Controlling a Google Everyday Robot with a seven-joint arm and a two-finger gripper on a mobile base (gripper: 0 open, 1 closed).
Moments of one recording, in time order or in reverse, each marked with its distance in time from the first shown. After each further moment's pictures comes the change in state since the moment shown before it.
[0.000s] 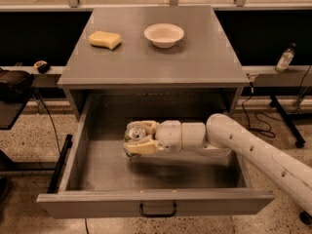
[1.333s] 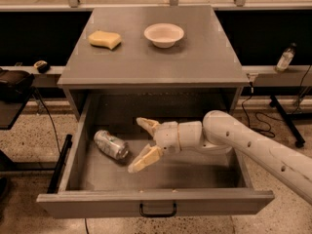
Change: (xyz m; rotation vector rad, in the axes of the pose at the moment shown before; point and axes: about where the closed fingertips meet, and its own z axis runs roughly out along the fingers) arm 0.023 0.003 0.002 -0.002 0.146 0.048
